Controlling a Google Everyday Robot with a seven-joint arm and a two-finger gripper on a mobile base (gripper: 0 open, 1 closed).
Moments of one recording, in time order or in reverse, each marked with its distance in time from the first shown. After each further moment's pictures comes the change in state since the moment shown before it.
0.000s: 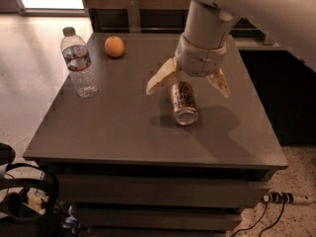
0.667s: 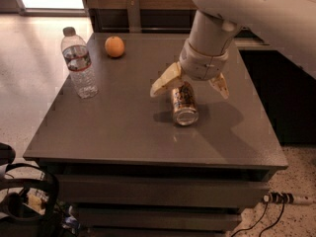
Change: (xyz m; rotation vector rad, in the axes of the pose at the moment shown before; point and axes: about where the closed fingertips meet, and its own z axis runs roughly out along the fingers) arm -0.017 -0.013 0.020 -0.023 -0.024 -0.038
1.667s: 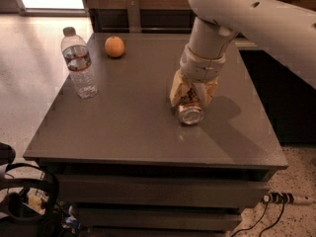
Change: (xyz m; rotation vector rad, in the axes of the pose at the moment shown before) arm -0.014 -0.008 0.021 0.001 0.030 -0.014
